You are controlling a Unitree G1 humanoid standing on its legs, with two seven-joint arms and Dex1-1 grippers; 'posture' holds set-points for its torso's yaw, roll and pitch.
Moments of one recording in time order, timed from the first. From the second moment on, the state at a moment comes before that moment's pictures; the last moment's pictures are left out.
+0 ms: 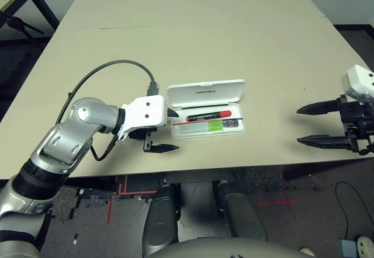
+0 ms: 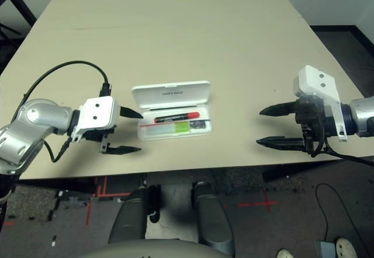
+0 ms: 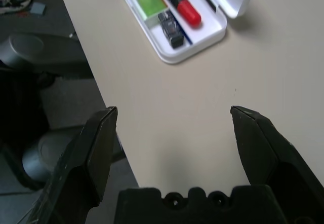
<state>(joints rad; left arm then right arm) -0.42 0.90 -0.23 -0.38 -0.26 0.48 -1.19 -0.19 -1.11 -0.21 -0.16 0.53 0.54 1.38</state>
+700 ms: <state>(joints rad) -0.55 0.80 -0.13 0.07 -0.19 0.51 -0.97 -0.20 -1.08 -0.21 -0.18 0.56 0.51 1.34</state>
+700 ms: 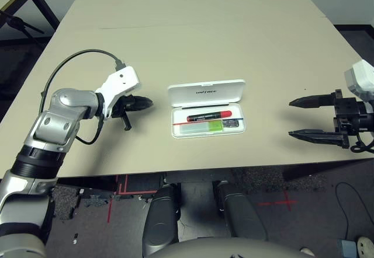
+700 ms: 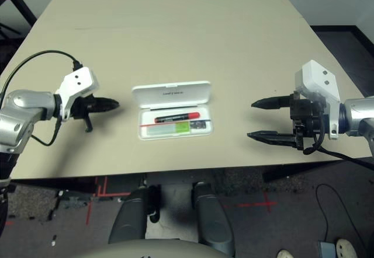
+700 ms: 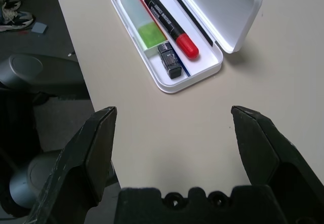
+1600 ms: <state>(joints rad) -0.60 0.64 -0.14 0.26 -0.11 0.39 -0.91 -0.25 -1.06 -0.17 -0.16 0.55 0.49 1.34</state>
